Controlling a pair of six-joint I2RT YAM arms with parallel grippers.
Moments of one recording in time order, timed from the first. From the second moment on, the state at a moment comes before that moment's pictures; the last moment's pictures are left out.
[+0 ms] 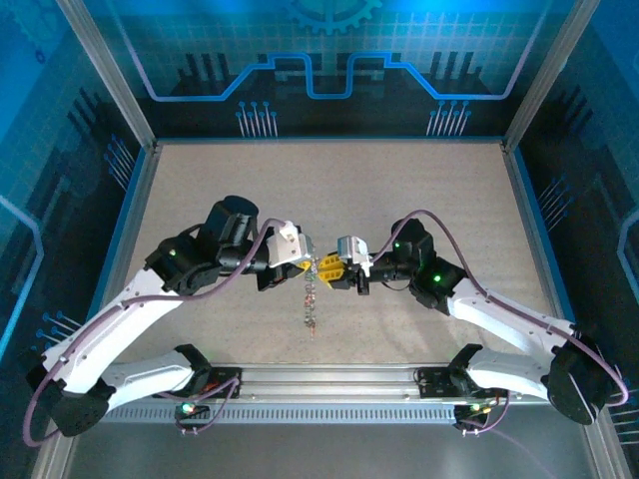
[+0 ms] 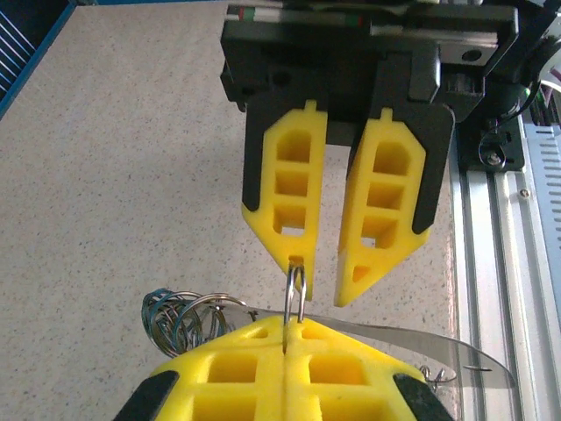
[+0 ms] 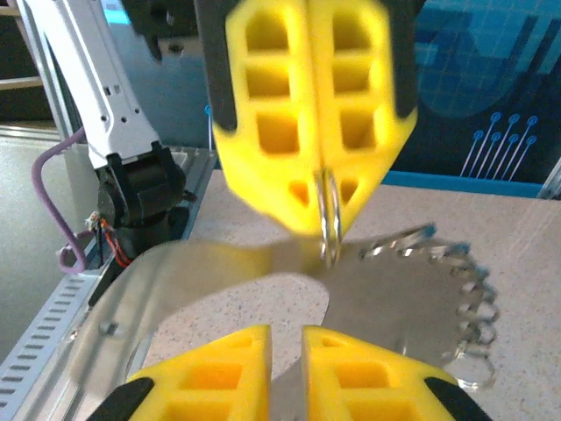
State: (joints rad) left arm -0.68 1.06 1.18 -0.82 0.45 0.52; right arm 0.73 1.12 0.70 0.15 -0.78 -0.30
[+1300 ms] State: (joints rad) left arm -0.72 1.04 1.15 -0.84 0.46 0.58; right arm 0.71 1.09 0.57 0.38 -0.77 -0.18
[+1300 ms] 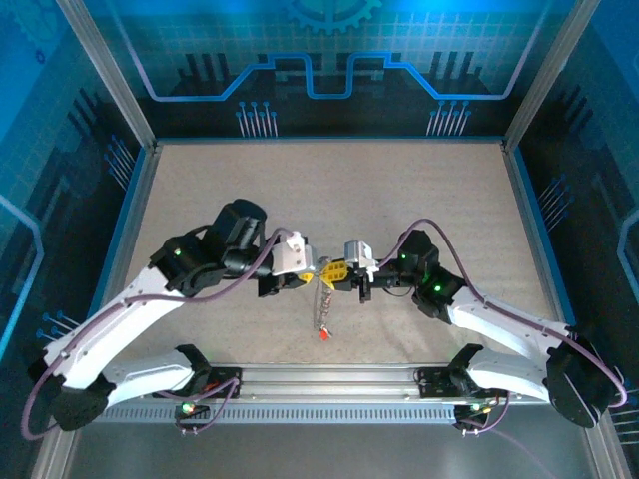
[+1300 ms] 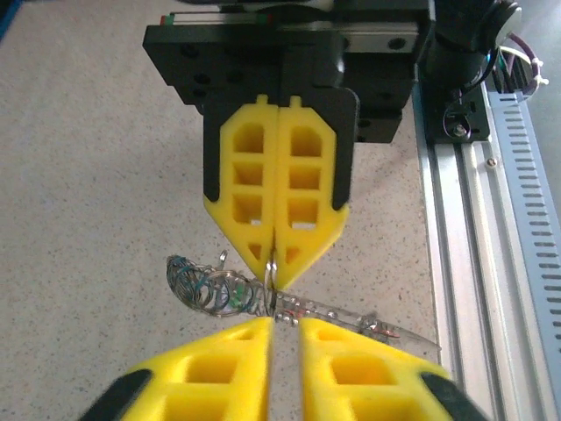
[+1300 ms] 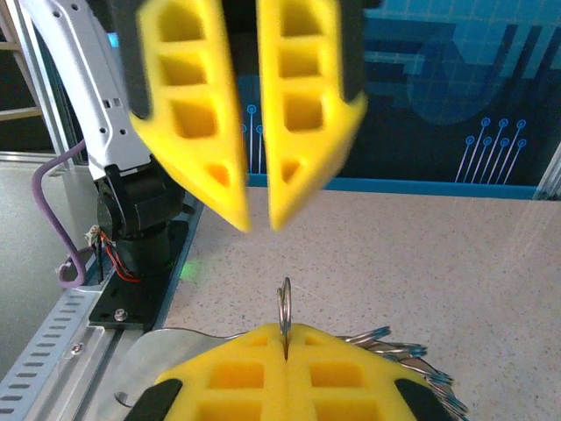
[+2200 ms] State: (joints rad) left arm -0.71 0.93 0.89 -0.39 0.53 0.42; right arm 0.69 1.07 0.54 0.53 -0.80 -0.09
